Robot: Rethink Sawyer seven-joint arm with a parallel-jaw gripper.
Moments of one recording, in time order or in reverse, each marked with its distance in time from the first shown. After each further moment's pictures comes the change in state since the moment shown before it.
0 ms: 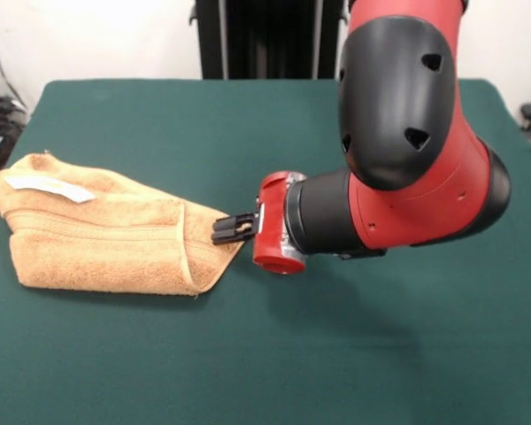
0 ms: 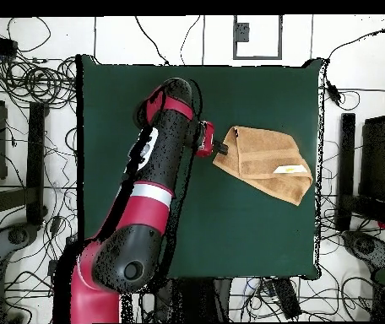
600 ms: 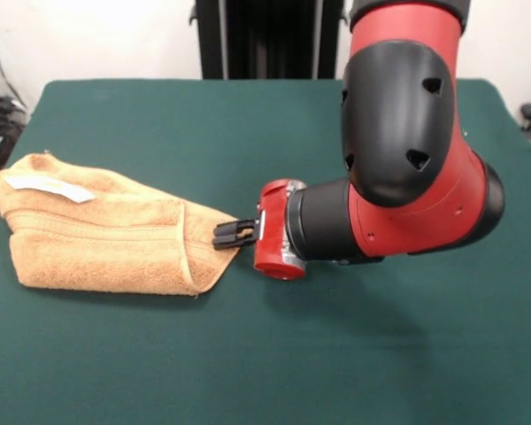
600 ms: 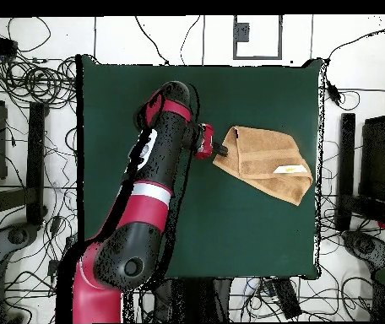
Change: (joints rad) arm -0.001 0.035 -0.019 -0.019 0.000 0.005 0.002
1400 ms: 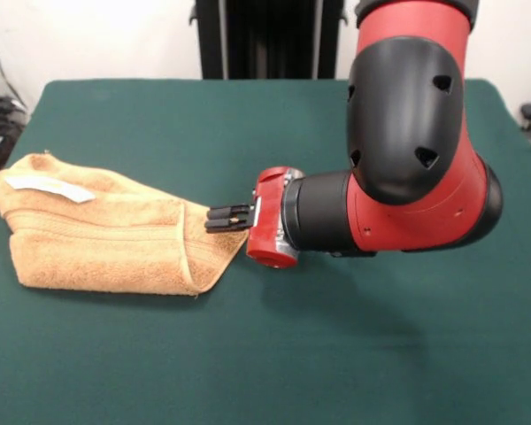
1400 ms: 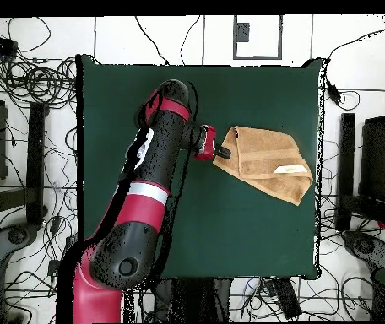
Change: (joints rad) arm 0.000 0.005 -0.046 -0.002 0.000 0.059 0.000
